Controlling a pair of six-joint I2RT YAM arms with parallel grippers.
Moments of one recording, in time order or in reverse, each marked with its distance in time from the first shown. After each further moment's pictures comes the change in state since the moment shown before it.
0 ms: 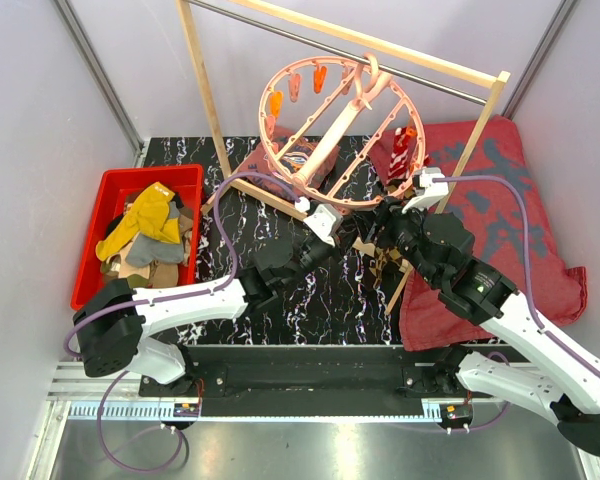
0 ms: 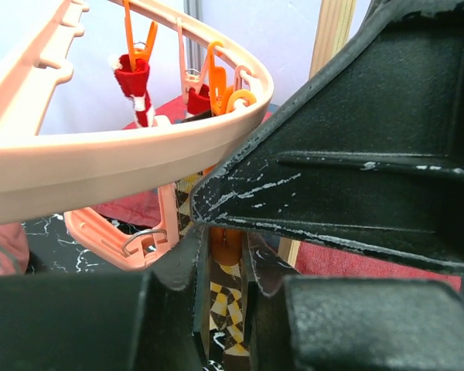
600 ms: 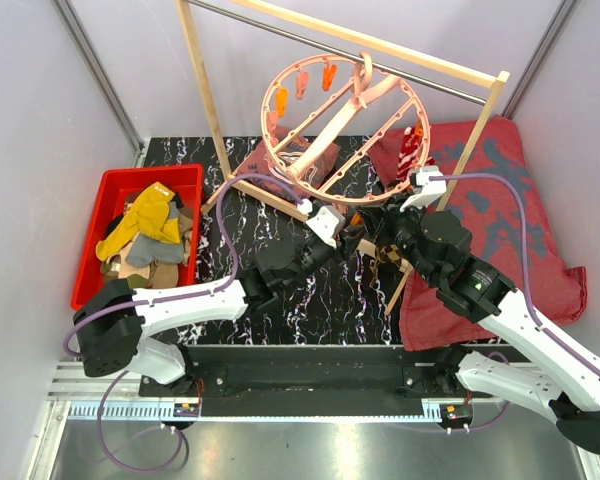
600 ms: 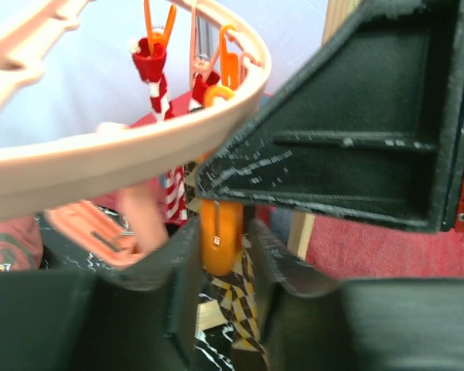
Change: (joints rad) left arm -0.009 0.000 0.005 -0.020 -0.031 0.028; right arm 0.001 0.019 0.012 -0.004 0.015 -0.031
